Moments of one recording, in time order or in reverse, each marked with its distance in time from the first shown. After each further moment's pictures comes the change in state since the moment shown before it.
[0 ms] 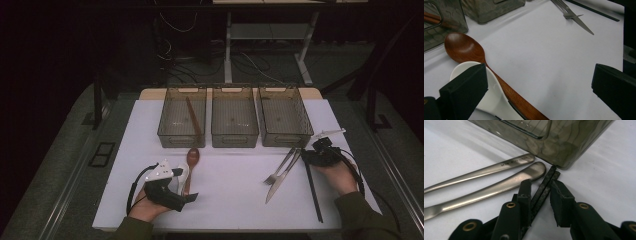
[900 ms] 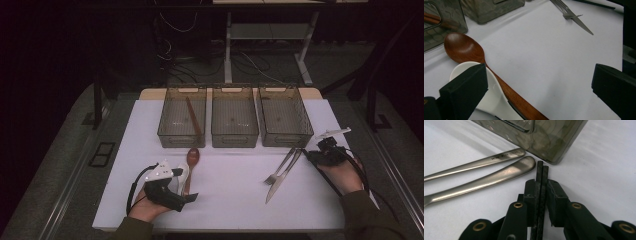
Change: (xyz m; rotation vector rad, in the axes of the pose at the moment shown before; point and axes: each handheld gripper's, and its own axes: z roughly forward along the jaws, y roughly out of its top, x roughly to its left) left arm 0.000 0.000 0.000 -0.003 -0.003 -0.001; right arm -0.014 -0.004 -0.003 0.008 0.015 -0.013
